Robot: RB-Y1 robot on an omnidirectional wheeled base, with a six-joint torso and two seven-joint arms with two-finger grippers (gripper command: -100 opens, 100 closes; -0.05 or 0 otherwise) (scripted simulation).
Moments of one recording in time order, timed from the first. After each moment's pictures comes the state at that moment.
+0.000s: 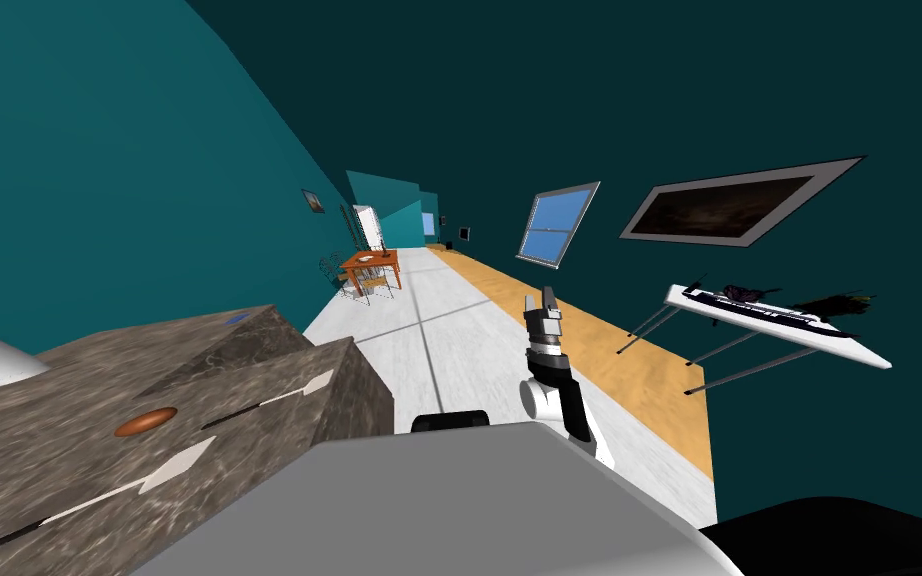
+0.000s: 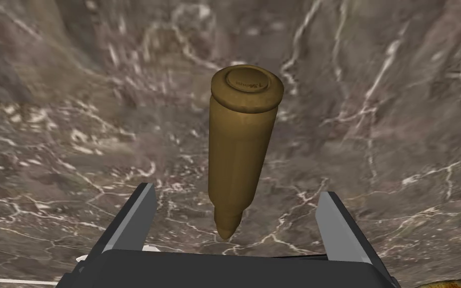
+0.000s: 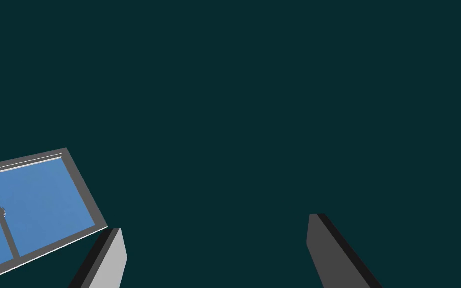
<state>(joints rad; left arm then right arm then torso) 0.73 1.51 -0.71 -0.79 0.17 -0.69 0.06 0.45 -0.02 0.02 -2.29 -0.07 -0.45 0.14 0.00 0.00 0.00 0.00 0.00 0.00</state>
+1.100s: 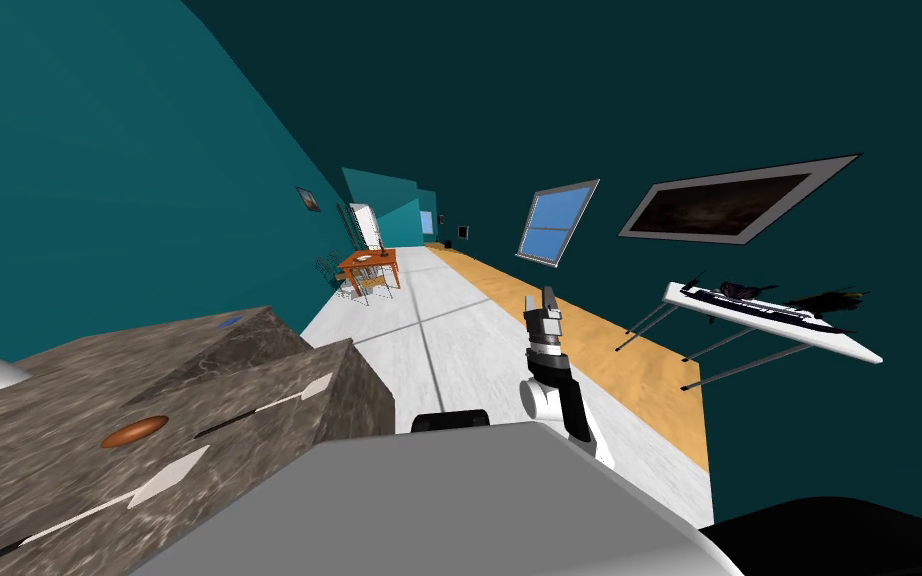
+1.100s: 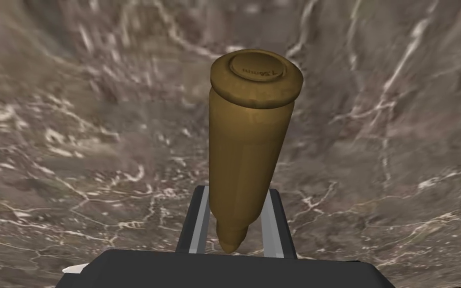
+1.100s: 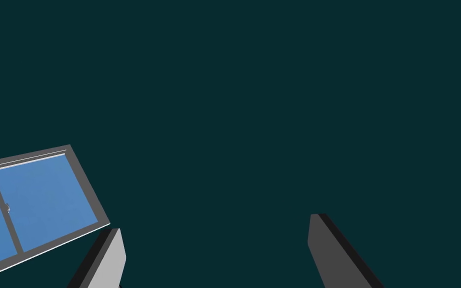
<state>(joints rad) 0.71 1.47 -0.71 -0.76 0.15 -0.68 0.05 0.45 -0.02 0.02 -2.29 -0.07 -0.45 0.14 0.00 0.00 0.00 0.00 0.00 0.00</state>
